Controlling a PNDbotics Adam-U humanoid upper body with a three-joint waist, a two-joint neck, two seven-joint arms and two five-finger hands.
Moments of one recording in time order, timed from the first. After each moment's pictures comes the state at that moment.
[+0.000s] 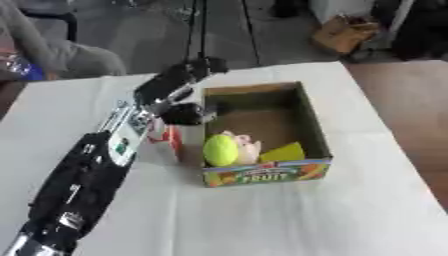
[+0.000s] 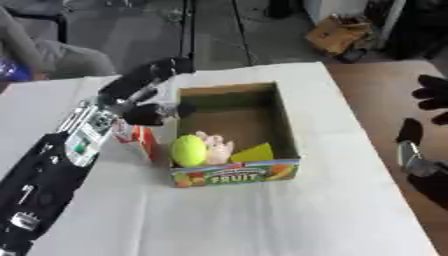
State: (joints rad) left arm -0.77 0.40 -0.03 -1.31 -0.71 -0.36 0.10; right arm -0.33 -0.44 0.09 -1.98 0.63 -0.05 -0.08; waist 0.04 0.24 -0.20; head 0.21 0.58
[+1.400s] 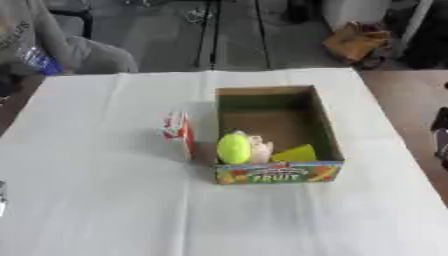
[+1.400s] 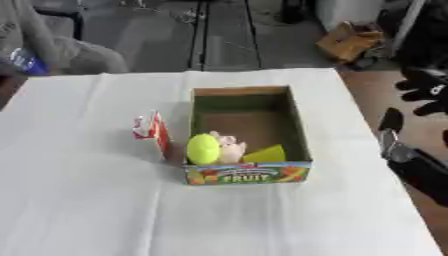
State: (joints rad) left arm -0.17 0.36 0.29 -1.94 -0.09 -0.12 0.21; right arm -0.30 -0.44 0.07 -1.98 0.64 -0.03 -0.10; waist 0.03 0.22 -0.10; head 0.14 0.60
